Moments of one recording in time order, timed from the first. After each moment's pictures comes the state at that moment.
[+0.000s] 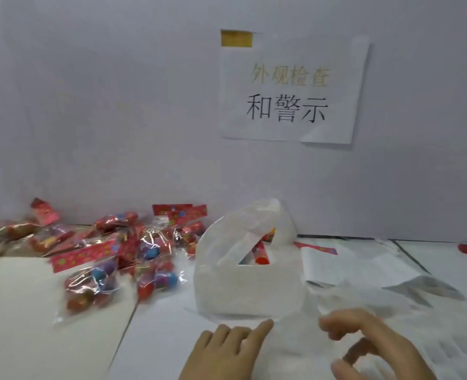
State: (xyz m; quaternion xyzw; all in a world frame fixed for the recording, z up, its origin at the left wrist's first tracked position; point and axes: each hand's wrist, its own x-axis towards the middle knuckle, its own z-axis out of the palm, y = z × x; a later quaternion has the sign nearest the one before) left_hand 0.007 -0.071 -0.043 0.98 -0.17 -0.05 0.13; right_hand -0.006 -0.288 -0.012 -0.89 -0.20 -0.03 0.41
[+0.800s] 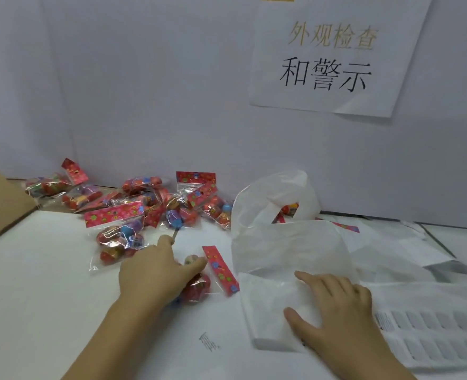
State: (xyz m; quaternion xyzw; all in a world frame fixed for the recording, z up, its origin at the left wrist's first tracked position) left_hand 0.034 0.037 -0.052 0.96 0.24 0.05 0.13; right_hand 0.030 -0.240 -0.068 -0.98 -0.15 -0.06 0.07
